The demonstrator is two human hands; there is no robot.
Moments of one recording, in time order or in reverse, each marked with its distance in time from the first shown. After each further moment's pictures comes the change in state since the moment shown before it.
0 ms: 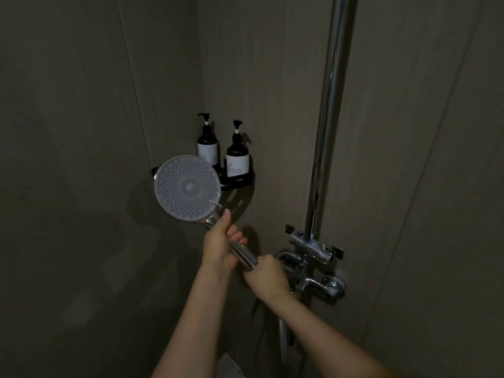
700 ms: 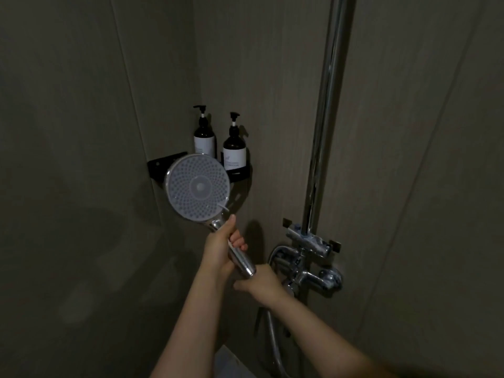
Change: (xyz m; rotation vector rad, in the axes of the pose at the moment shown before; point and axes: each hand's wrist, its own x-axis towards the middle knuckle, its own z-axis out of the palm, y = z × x) left_hand -0.006 -0.013 -0.015 0.158 -0.112 -0.033; right_hand 0.001 0.030 0.017 0.383 -0.298 0.044
